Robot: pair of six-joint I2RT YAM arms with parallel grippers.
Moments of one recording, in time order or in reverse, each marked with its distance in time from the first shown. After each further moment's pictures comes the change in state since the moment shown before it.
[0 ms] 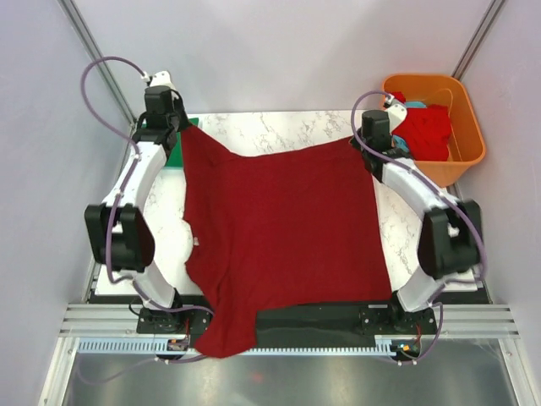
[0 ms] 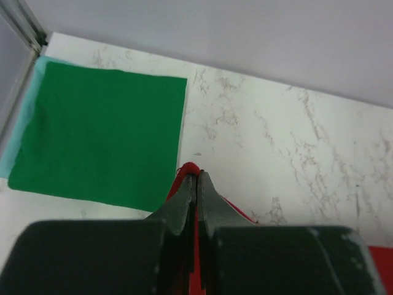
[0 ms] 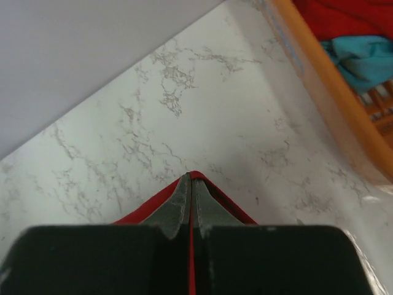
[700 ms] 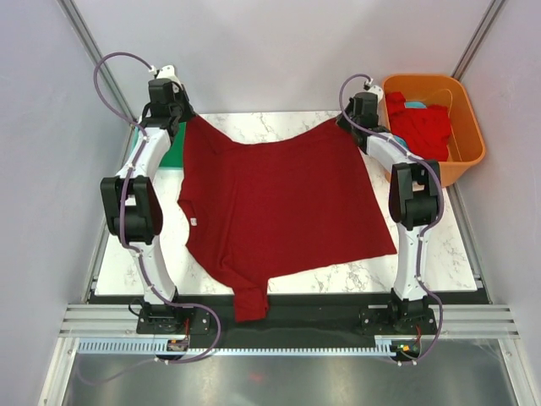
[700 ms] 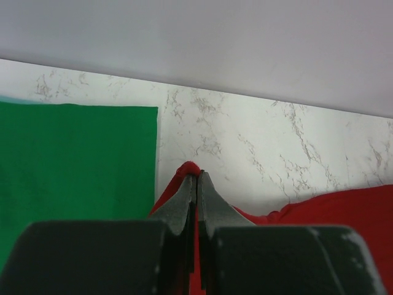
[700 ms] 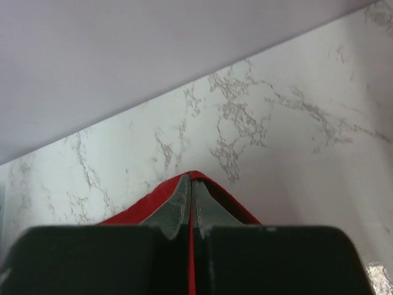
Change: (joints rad) left arm 0.050 0.347 0.234 0.082 0.195 0.003; right arm -0.095 0.625 0.509 0.149 -0.341 -0.082
